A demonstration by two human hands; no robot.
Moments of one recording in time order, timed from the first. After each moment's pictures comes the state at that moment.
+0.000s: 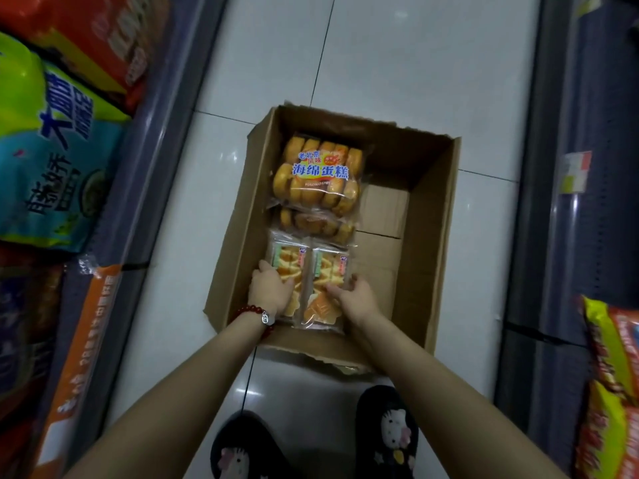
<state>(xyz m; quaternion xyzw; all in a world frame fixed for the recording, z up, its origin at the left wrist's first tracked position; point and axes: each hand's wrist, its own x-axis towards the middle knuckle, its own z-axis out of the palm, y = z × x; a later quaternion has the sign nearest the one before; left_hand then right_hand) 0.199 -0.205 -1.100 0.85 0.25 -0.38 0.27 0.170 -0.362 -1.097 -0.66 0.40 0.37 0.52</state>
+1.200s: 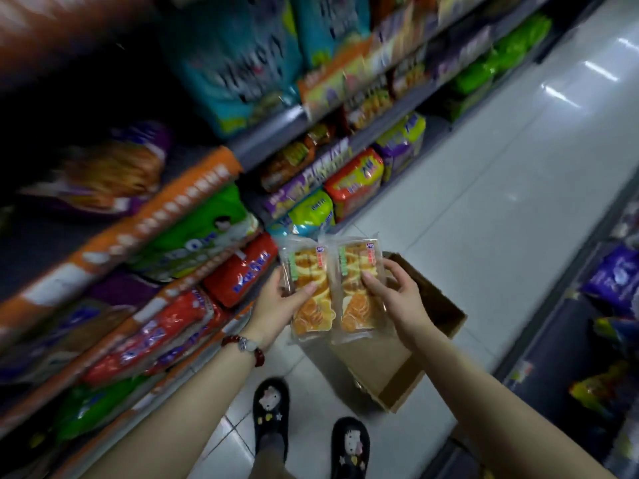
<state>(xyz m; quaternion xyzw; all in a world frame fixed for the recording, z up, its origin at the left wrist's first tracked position) 0.104 -0.091 -0.637 0.60 0.38 -0.03 0.70 0.218 -0.265 -0.628 -0.69 0.05 0.37 0.62</state>
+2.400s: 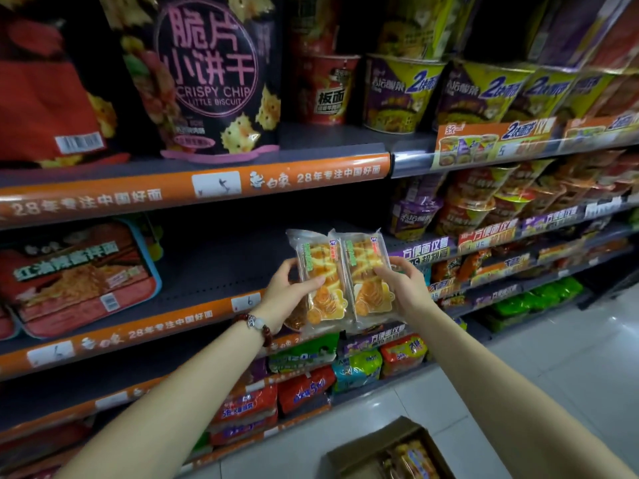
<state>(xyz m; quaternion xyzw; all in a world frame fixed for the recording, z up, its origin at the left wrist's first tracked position) 0.028 0.017 -0.260 0.61 0.37 0.22 0.67 0.214 -0.109 -0.242 -0.69 -0.22 0.36 0.59</state>
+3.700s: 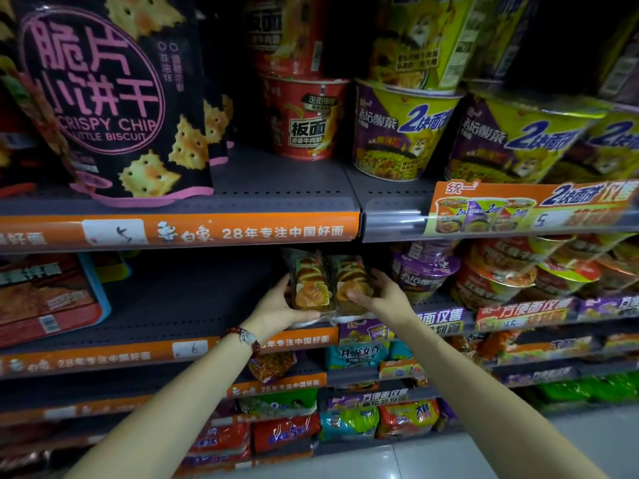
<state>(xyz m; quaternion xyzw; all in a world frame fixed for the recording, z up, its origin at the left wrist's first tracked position) 0.144 0.077 -0.275 0.67 0.49 0.19 0.53 0.354 -0.004 -0.258 -0.73 -0.42 0.36 0.40</state>
